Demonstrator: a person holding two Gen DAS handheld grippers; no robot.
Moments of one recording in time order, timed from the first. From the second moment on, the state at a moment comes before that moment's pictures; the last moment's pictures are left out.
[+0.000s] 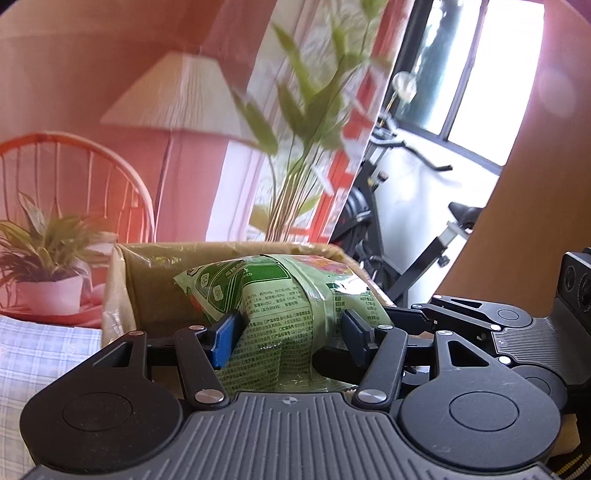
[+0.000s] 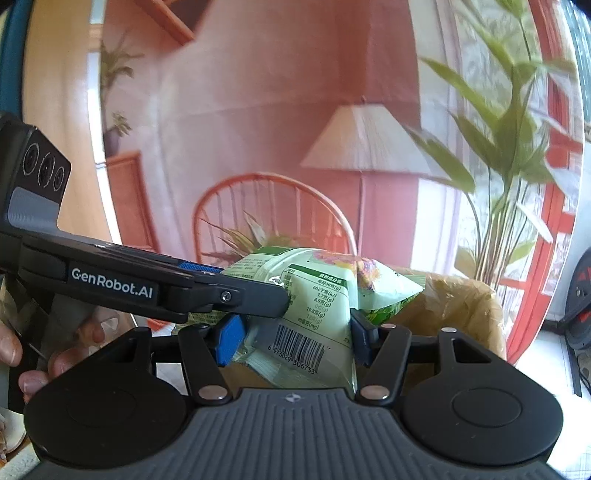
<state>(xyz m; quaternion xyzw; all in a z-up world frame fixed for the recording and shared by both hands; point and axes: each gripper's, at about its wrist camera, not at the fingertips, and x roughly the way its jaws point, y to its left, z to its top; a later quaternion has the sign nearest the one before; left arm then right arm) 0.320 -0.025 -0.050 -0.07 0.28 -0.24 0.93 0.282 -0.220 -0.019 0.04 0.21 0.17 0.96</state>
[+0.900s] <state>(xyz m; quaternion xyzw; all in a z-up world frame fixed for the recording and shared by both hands) 0.325 -0.009 -0.055 -0.02 0.30 -0.20 0.93 0.302 -0.249 -0.044 0.07 0.29 0.10 0.95</state>
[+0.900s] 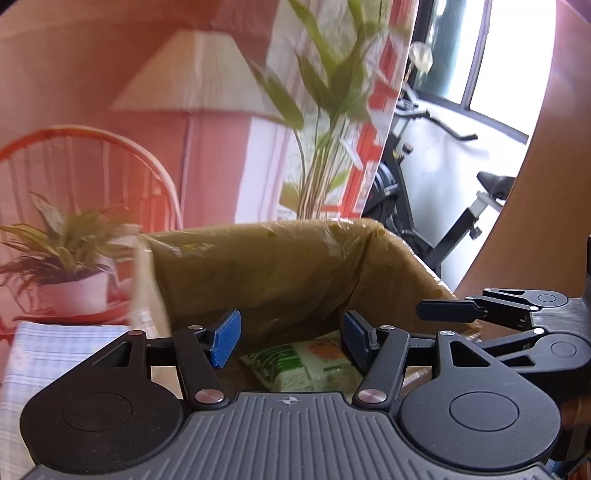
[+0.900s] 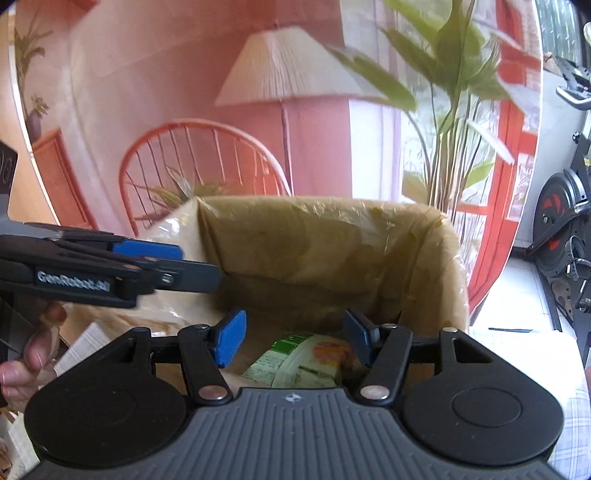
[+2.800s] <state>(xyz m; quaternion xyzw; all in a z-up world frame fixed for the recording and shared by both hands) 0.215 0.017 -0.236 -0.12 0.43 -0.19 0.87 0.130 -0.179 -0.149 -0.03 0.27 0.09 0.96</state>
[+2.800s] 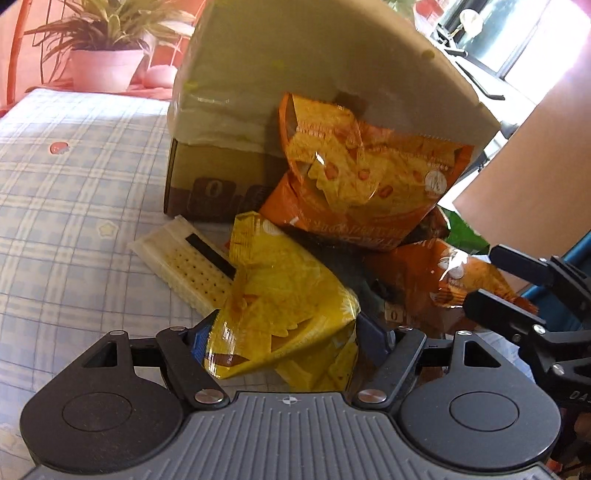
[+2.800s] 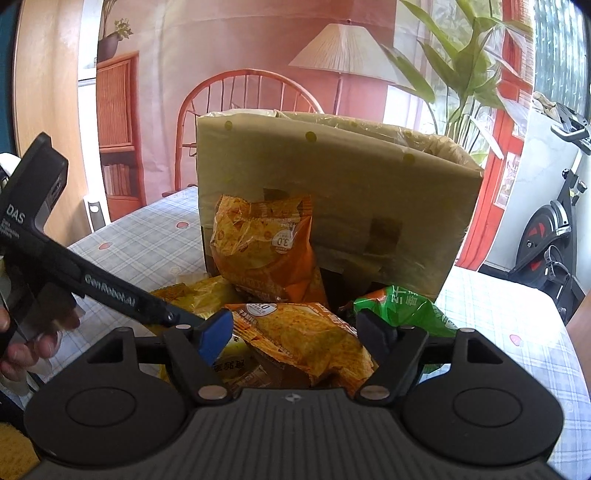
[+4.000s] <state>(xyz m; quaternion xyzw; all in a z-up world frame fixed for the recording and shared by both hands) 0.173 0.049 -0.203 -0.14 0.37 -0.17 0.90 0.138 -0.183 -0.173 -0.05 0.29 0.07 0.95</state>
